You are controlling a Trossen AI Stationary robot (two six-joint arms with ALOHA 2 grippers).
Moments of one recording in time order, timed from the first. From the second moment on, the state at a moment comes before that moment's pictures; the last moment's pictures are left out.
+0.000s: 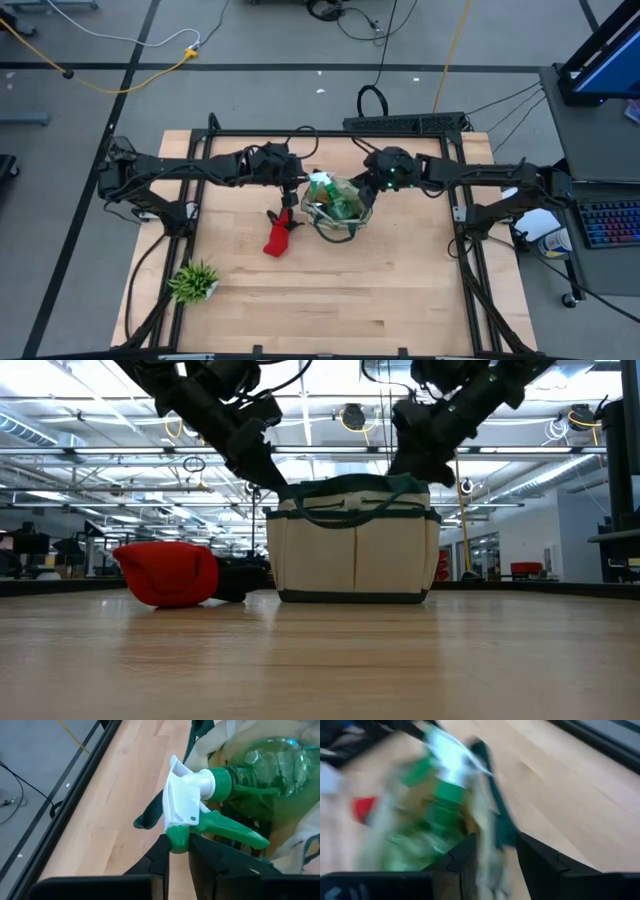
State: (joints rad) left arm 0.28 1.43 0.94 -0.15 -0.03 0.17; right arm -0.26 1.30 0.88 -0.25 0.03 0.39
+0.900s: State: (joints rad) left arm 0.21 1.43 0.94 -0.15 -0.22 0.04; right arm -0.02 1.31 0.88 -0.42 0.19 0.63
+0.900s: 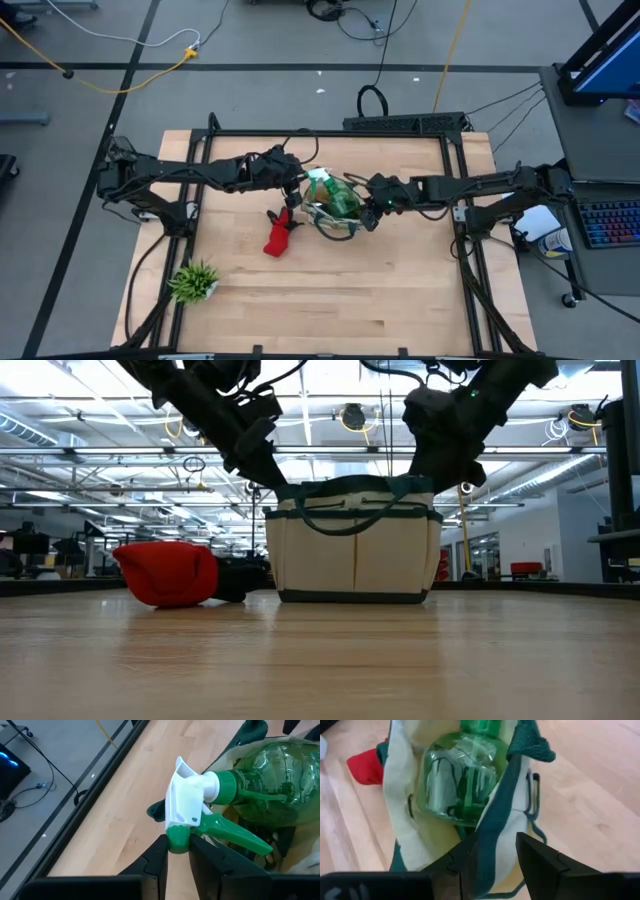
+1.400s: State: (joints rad) left arm 0.18 1.43 0.94 -0.14 -0.23 0.04; right arm -0.07 1.33 0.71 -0.26 0.36 0.65
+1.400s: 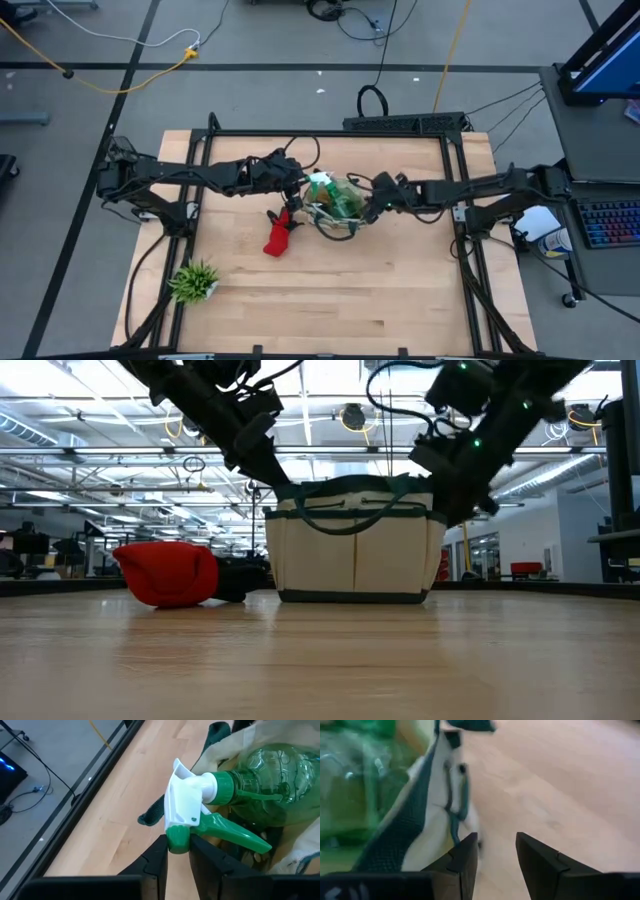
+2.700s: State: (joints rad) left arm 0.08 1.43 0.94 -0.19 -0.41 -0.11; right arm 0.15 1.53 0.28 0.77 0.34 0.70
